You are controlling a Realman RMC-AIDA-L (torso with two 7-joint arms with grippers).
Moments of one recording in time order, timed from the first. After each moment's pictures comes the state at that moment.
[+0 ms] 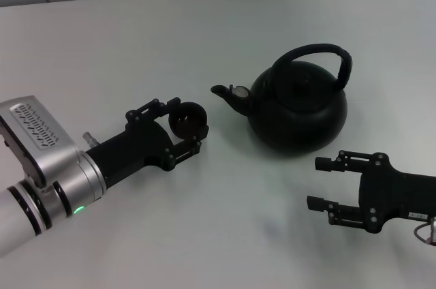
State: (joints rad) left arm -0.65 -2.08 0.44 -0.14 1.81 1.17 -0.41; right arm 0.26 2.08 -0.58 -0.53 -2.03 -1.69 0.83
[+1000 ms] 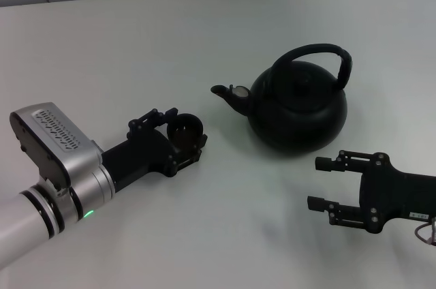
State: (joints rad) left arm -0.67 -2.08 0.37 -0.21 1.82 1.03 -0.32; right arm 0.26 2.08 -0.58 -0.53 -2.03 -1.70 0.83
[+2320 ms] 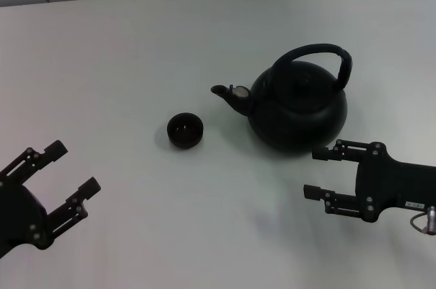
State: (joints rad) left arm -0.23 -2.05 0.47 0.25 1.82 1.80 -0.59; right arm 0.29 2.08 -0.56 -0.52 -2.03 -1.69 0.83
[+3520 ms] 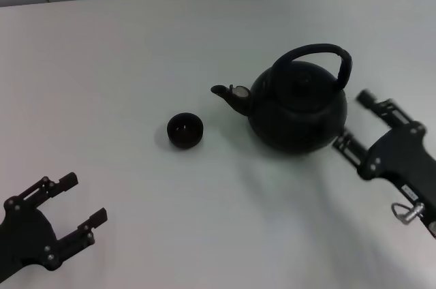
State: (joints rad) left arm -0.21 -2.04 0.60 0.27 1.82 1.64 -0.58; right arm 0.21 2.09 -0.36 0.08 -1.61 -1.67 0.26
